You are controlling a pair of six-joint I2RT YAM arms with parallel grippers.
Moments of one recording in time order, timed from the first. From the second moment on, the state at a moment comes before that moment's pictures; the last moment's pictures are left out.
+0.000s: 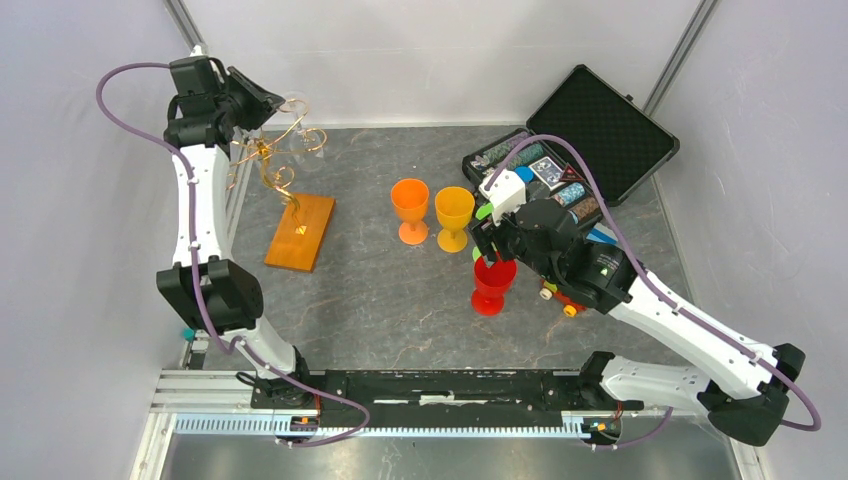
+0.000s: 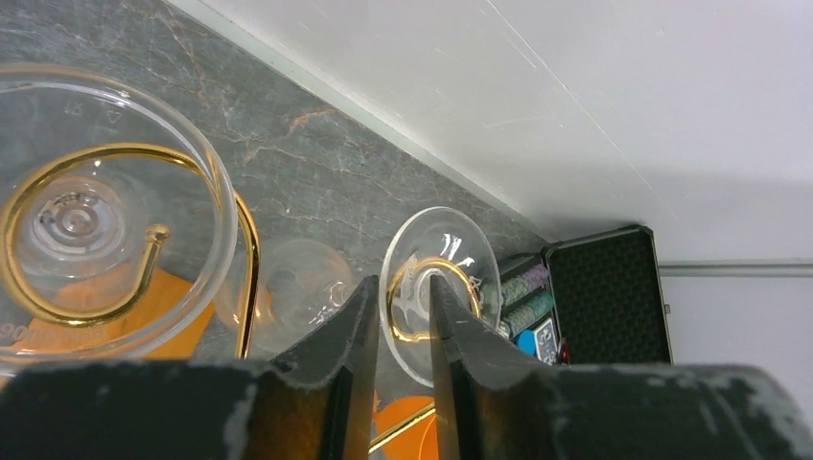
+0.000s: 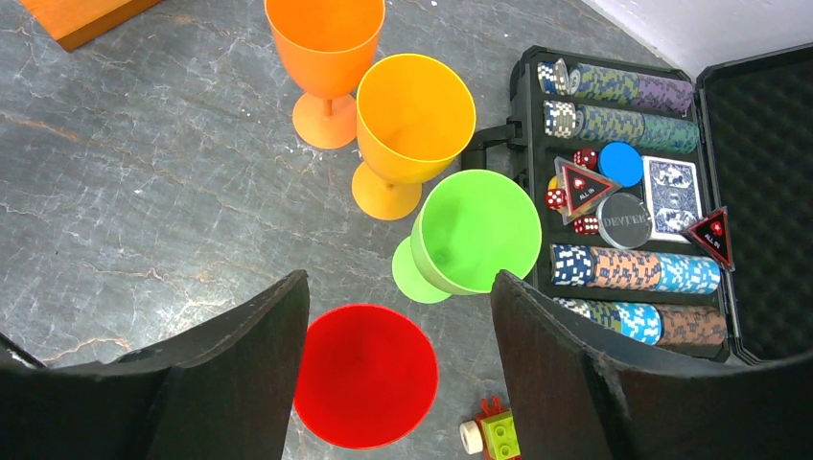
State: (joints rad) left arm 0.20 1.70 1.91 -0.63 0.32 -0.67; right arm 0.91 1.04 1.13 -0.53 0.34 -0.03
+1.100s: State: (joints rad) left arm 0.27 1.62 1.57 -0.18 0.56 -1.12; right arm 0.91 1.04 1.11 -0.51 0.34 -0.03
